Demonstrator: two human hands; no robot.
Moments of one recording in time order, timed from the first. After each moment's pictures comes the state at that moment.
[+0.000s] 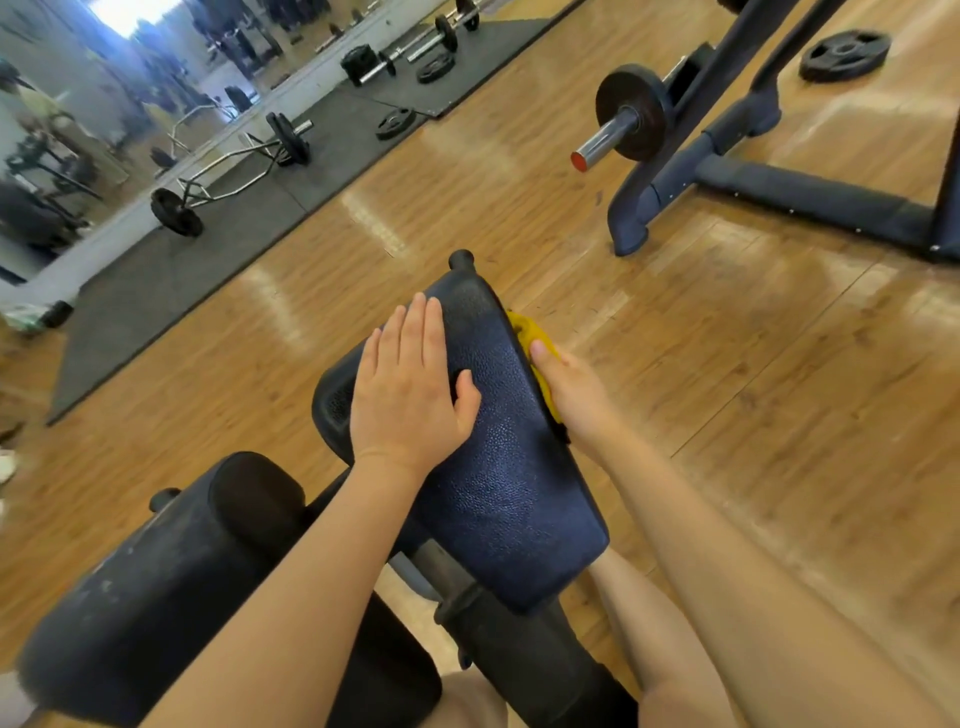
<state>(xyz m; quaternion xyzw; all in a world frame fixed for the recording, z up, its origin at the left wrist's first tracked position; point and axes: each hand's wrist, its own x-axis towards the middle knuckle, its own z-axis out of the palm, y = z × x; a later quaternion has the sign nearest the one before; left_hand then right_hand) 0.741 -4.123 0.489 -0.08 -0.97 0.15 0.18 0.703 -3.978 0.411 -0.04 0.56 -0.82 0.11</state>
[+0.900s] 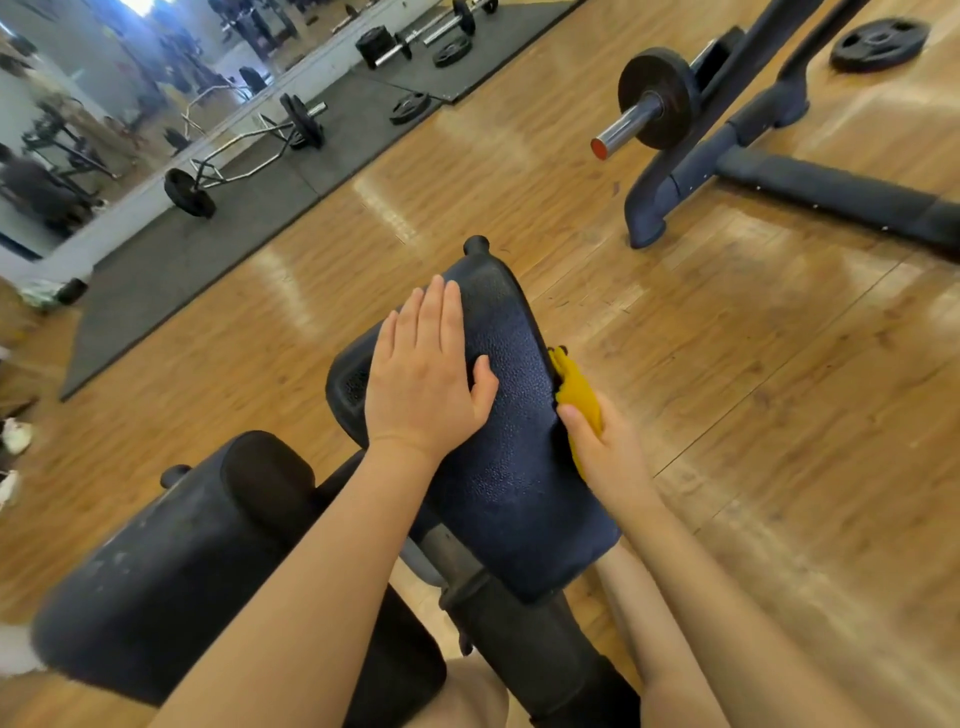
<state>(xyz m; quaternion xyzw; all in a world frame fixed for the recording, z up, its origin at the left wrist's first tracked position) 0.741 -4.125 0.487 -0.08 -0.96 0.16 0.20 0.756 -3.975 0.376 -0.01 0.71 -0.70 -0.01</state>
